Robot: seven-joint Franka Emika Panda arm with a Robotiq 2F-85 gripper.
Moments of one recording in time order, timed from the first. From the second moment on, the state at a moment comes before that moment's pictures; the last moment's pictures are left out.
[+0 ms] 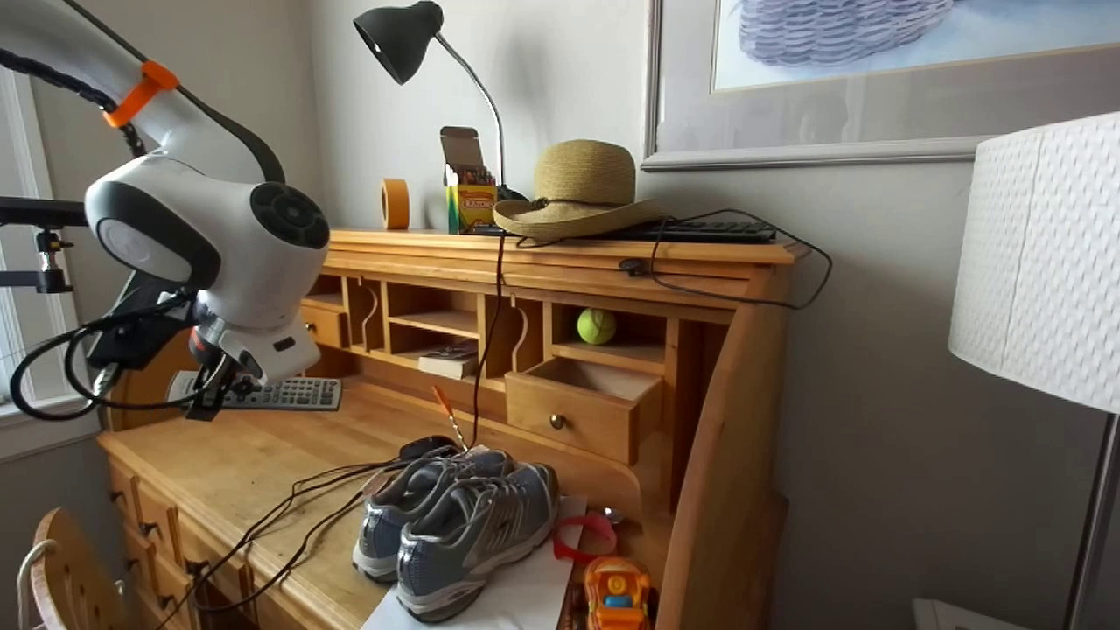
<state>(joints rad) -0.17 -0.13 -0.12 -2.53 0.80 1.90 -0.29</state>
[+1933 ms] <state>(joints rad) -0.35 0.10 -0.40 -2.05 1.12 1.38 -0.16</state>
